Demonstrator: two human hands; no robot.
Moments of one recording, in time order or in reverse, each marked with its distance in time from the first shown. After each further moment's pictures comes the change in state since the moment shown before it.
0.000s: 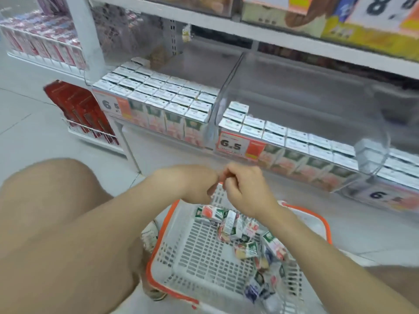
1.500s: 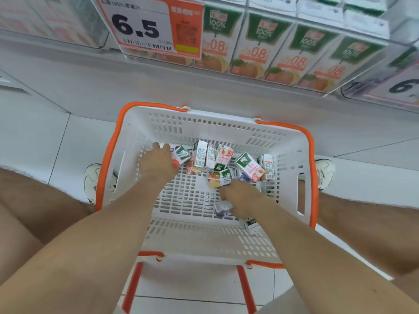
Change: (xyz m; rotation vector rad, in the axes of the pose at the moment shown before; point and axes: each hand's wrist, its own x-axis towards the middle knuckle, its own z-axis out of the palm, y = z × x) left_hand 0.176 -0.016 0.255 -0.111 0.152 -0.507; right_hand -0.179 0.190 0.112 -0.408 -1.044 0.334
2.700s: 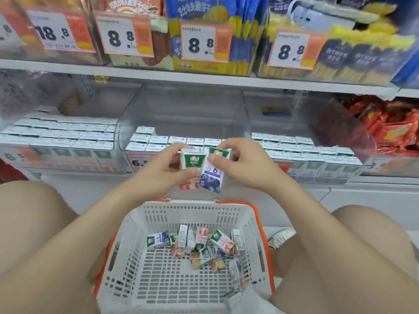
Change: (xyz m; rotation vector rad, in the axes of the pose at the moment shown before) left_hand -0.182 0.078 -0.307 -0.986 0.080 0.735; right_hand -0.274 -0.019 -0.255 0.632 1.111 0.028
